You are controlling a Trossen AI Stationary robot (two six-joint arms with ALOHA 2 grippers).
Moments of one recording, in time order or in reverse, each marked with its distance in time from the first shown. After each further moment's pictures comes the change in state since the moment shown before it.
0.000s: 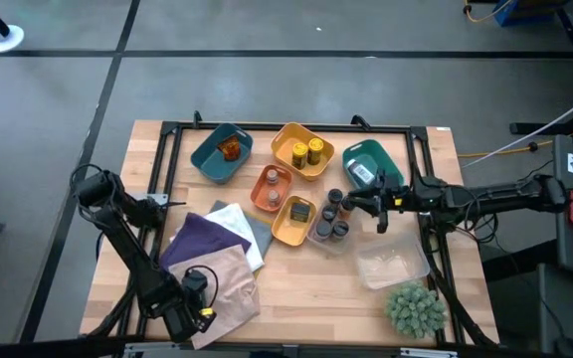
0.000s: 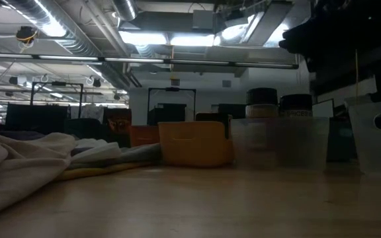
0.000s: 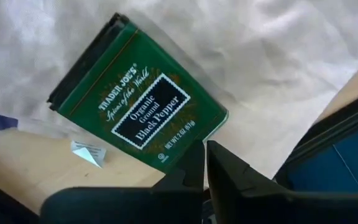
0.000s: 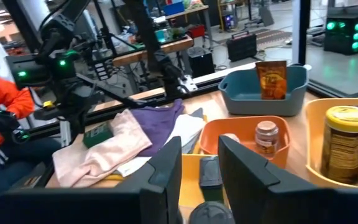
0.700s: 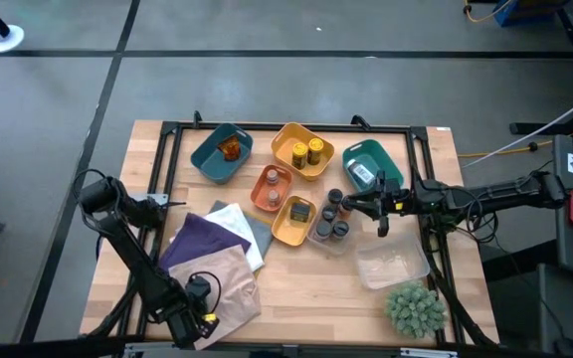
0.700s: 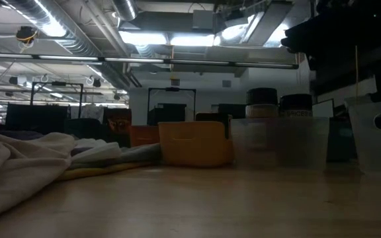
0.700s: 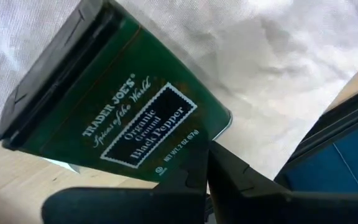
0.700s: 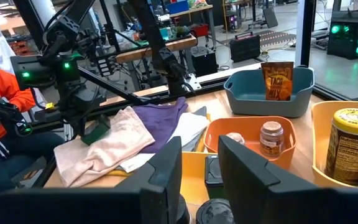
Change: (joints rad) left arm -0.003 0.065 0.002 0.088 0.021 -0.002; right arm 0.055 0.000 0.000 -0.003 0.045 -0.023
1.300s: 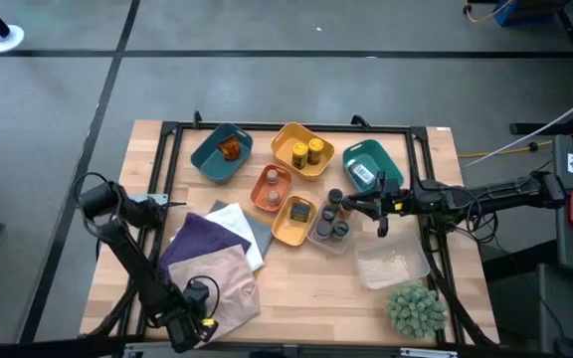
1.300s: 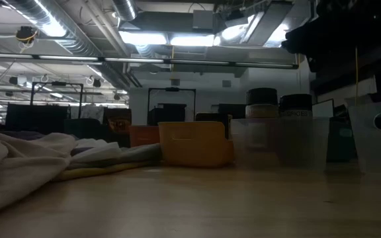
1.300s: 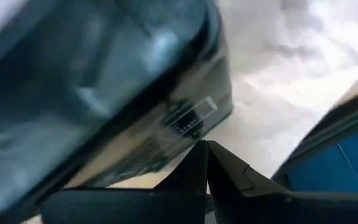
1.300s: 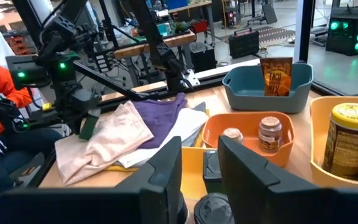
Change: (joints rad) left arm -0.022 0.043 0.000 0.046 0.014 -0.054; right arm -0.001 0.000 0.000 -0.020 0.000 0.000
